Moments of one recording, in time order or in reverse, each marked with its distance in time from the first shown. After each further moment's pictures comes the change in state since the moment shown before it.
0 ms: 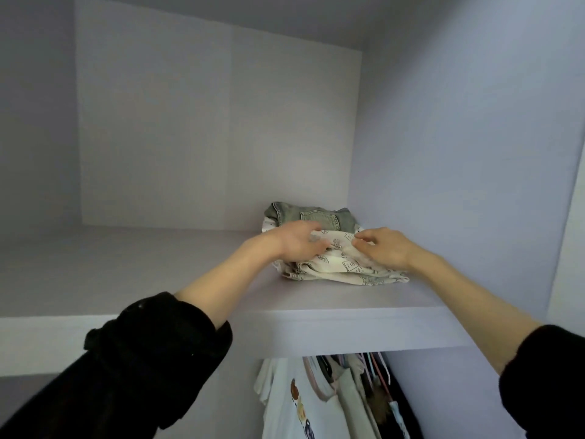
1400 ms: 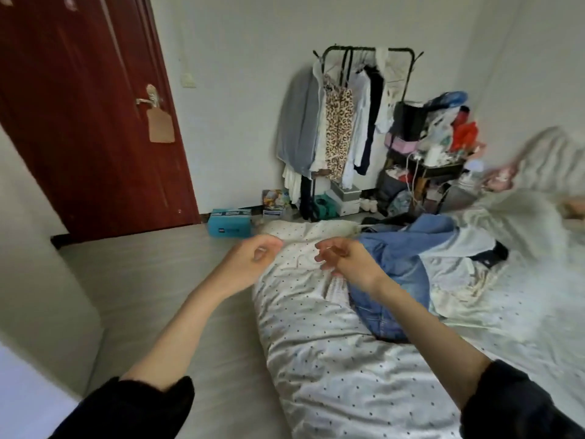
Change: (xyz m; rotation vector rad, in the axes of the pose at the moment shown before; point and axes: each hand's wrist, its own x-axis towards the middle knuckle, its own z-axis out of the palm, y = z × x) left_hand -0.639 0.572 0.262 -0.911 -1.074 1.140; right_hand -1.050 -0.018 -0.065 0.446 0.847 1.484
